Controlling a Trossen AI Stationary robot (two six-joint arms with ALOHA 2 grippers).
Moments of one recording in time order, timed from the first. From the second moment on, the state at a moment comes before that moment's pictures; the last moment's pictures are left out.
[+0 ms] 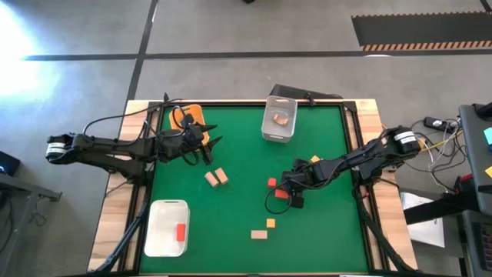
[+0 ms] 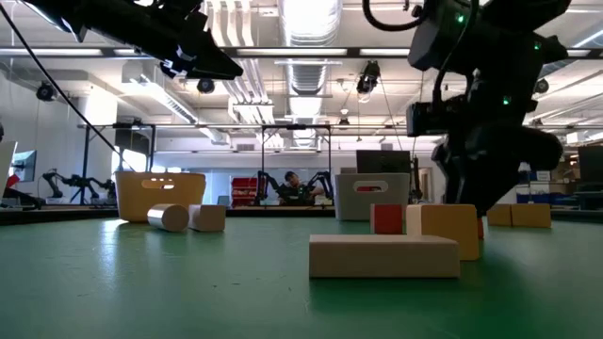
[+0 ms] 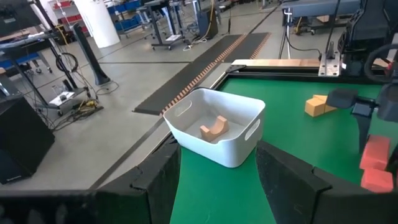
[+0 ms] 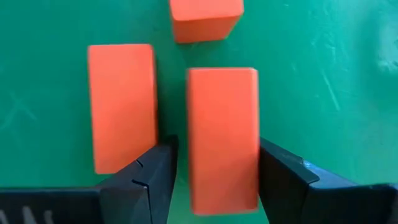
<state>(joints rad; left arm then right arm) 0.07 0.97 0.58 0.20 -0.48 0.09 0.20 1.61 0.78 -0.42 0.16 0.35</state>
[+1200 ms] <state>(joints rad) -0.05 1.18 0.58 0.68 -0.20 -0.01 0.20 1.33 0.62 0.25 0.36 0.06</state>
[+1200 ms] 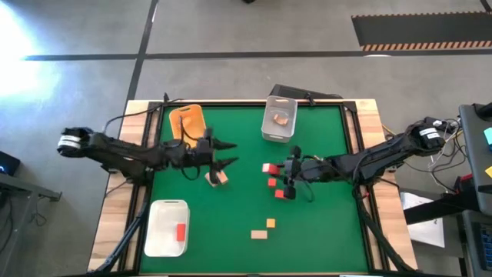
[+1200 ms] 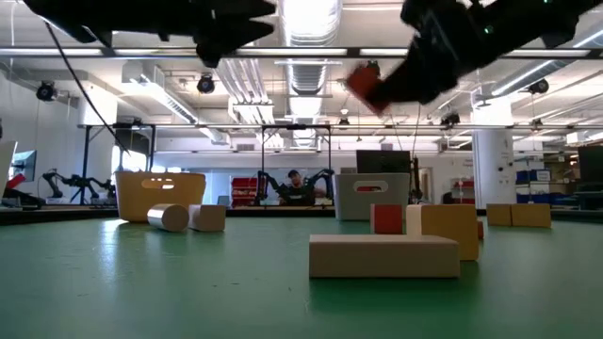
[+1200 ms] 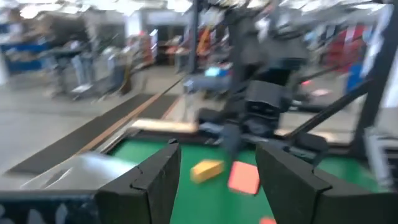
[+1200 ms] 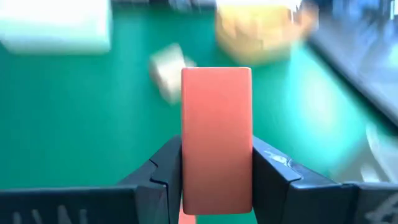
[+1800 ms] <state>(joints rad) -0.15 1.69 0.69 1.36 -0.19 0.00 0.20 1.54 0.53 1.18 0.17 -0.07</state>
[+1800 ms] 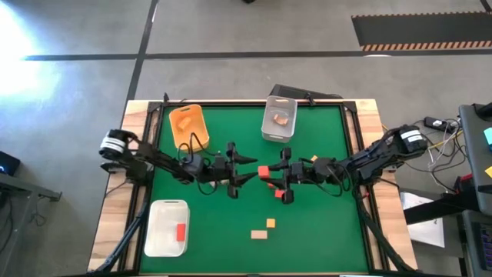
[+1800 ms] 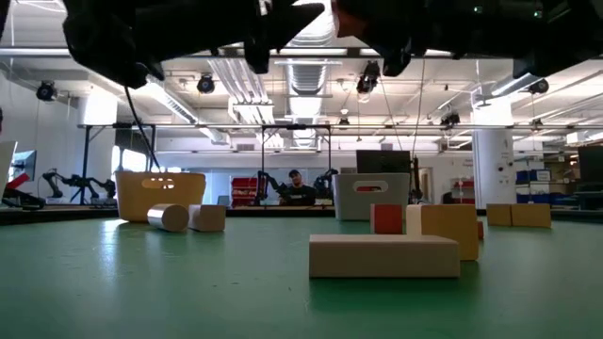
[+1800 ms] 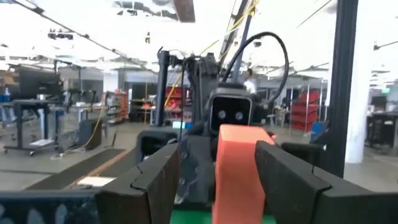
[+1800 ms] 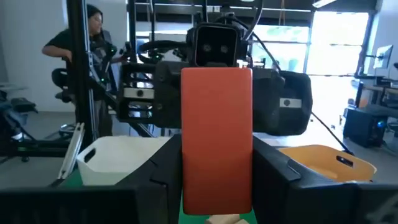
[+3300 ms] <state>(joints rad) -0.14 1.69 0.74 1.18 -0.14 -0.01 0.20 1.52 0.58 0.98 0.19 0.01</state>
